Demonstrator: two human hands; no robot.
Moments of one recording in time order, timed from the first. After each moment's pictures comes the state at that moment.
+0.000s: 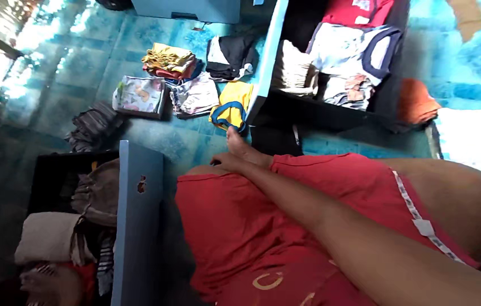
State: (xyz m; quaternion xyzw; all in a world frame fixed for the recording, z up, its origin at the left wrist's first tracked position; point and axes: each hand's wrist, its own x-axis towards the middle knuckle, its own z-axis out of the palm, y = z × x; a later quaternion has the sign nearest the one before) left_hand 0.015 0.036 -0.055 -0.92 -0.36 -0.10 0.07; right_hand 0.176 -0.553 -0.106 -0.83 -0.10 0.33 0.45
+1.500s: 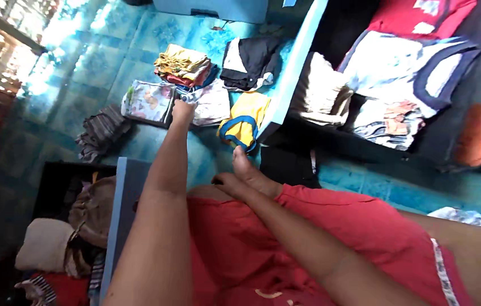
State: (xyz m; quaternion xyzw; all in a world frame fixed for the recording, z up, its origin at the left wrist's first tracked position) left_hand 0.417 -0.439 -0.056 -0.93 -0.14 0.16 -0.30; right_hand 0.180 -0.562 -0.101 -0.79 -0.10 0.35 0.49
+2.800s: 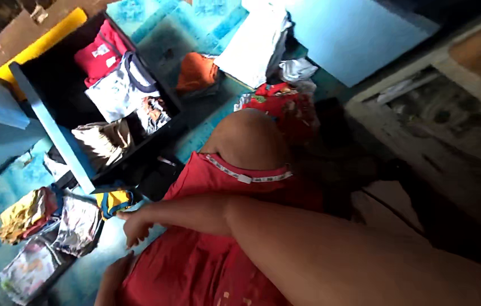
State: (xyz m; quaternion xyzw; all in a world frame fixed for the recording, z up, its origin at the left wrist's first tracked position) left_hand 0.210 -0.420 -0.013 -0.90 0.17 0.39 0.00; right_hand 0.136 -0.645 -0.011 -0.72 0.02 0.29 0.63
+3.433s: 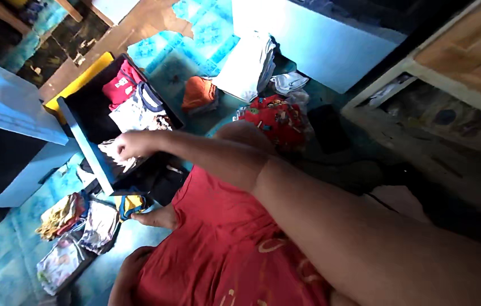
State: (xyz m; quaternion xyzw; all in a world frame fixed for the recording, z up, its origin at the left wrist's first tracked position) left_hand 0.185 -0.428 0.004 -0.85 0.28 0.44 -0.11; right_hand 0.034 -0.817 0.119 -0.88 -0.08 -0.22 0.42
